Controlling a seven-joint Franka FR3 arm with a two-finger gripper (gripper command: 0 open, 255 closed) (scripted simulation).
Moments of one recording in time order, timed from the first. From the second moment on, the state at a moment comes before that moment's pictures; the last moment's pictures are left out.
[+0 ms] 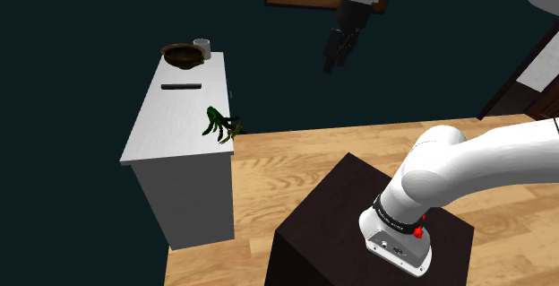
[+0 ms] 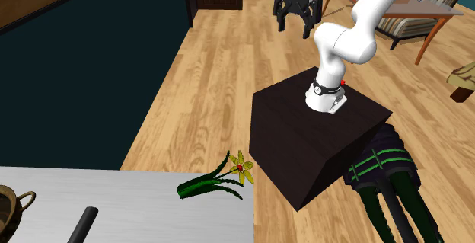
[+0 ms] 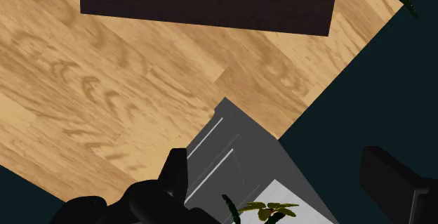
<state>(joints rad) 0.01 -0.76 -0.05 -2.30 0.08 1.56 -0.13</state>
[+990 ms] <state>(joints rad) 0.06 -0.36 -0.02 -2.26 0.13 1.91 -0.15</state>
